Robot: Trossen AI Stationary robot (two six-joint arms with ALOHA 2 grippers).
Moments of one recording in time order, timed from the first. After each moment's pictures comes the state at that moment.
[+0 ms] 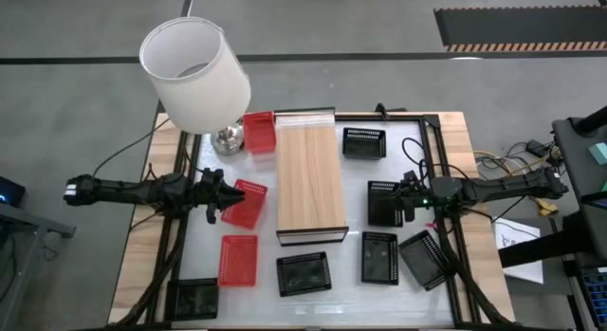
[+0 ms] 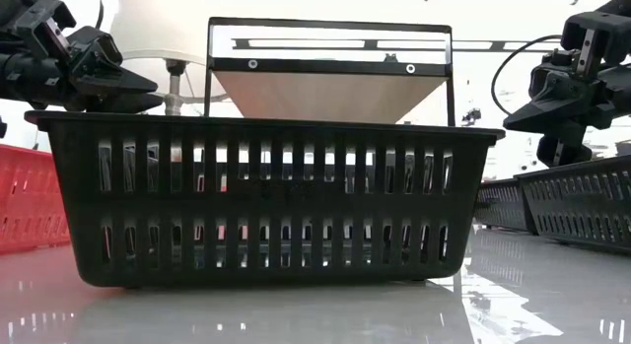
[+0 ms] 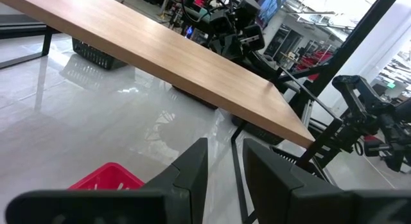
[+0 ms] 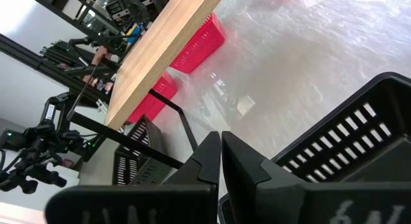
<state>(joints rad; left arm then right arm) -0.05 0.21 0.00 0.07 -0.08 -0.49 0.10 0.33 0.04 -0.03 0.08 0.87</state>
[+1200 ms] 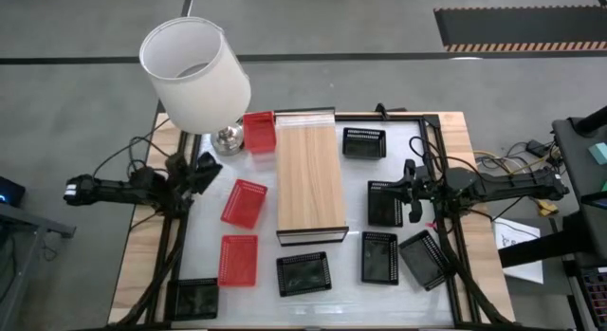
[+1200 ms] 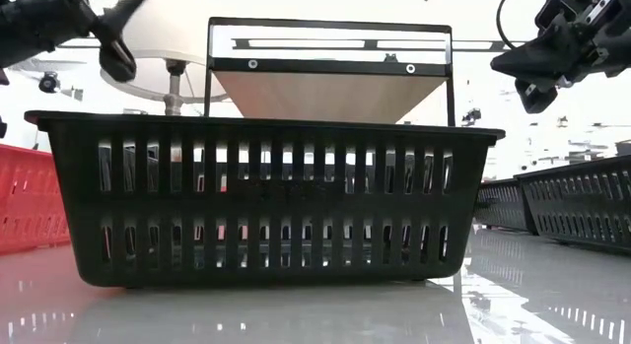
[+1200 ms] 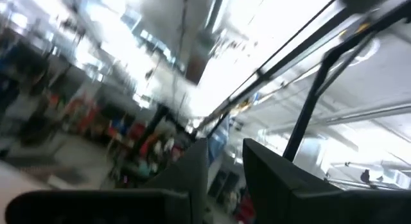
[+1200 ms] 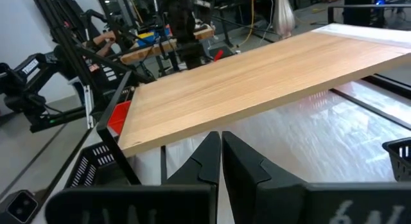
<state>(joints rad) -0.05 0.21 0.00 0.76 -0.17 -0.48 0.08 0.31 0.19 -0.02 0.11 0.29</state>
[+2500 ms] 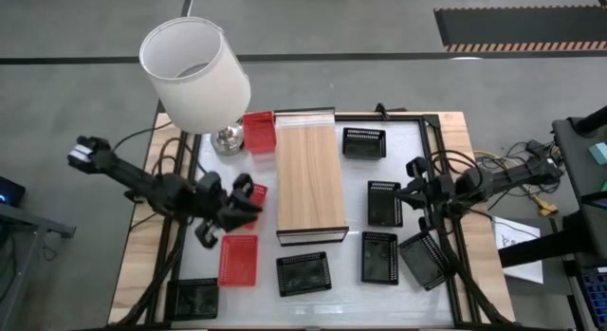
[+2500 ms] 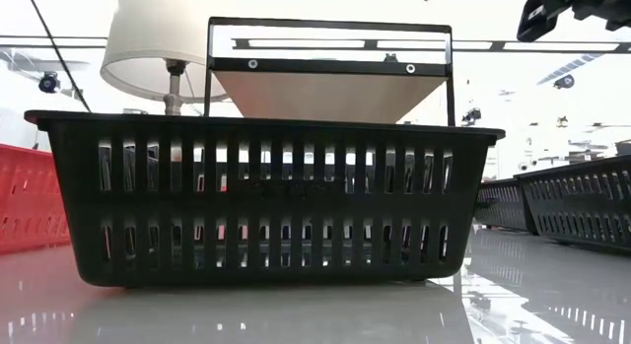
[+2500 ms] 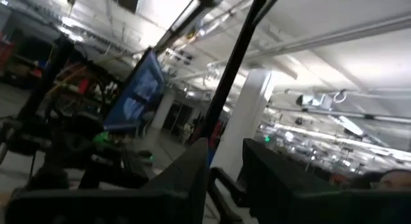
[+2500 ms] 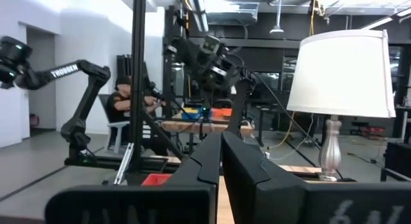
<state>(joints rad) -0.45 1.07 0.72 0.81 -0.19 -0.36 0.28 0.36 0.19 0.43 0.12 -0.10</state>
